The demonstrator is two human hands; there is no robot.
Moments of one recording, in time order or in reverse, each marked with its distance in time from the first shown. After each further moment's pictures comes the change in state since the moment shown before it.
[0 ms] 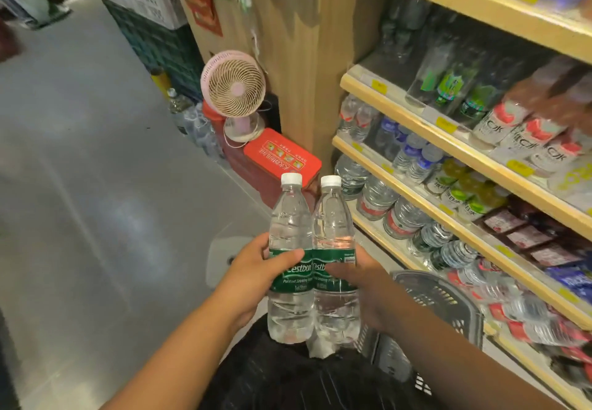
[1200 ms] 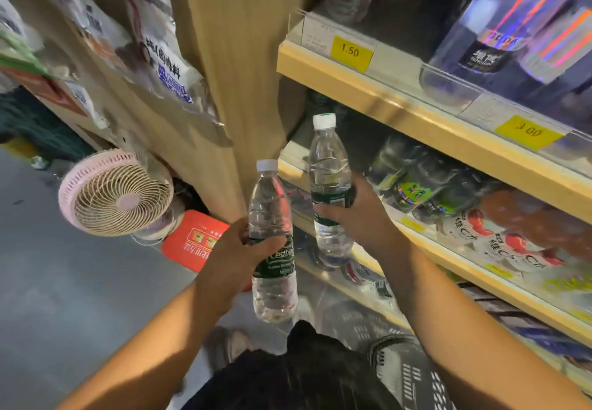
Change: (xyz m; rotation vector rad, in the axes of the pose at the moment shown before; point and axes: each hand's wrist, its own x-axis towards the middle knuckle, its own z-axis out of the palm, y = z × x) left_hand 0.349 0.201 0.055 0.211 -0.150 0.047; right_hand 0.280 -0.281 -0.124 -0.358 0.514 -0.315
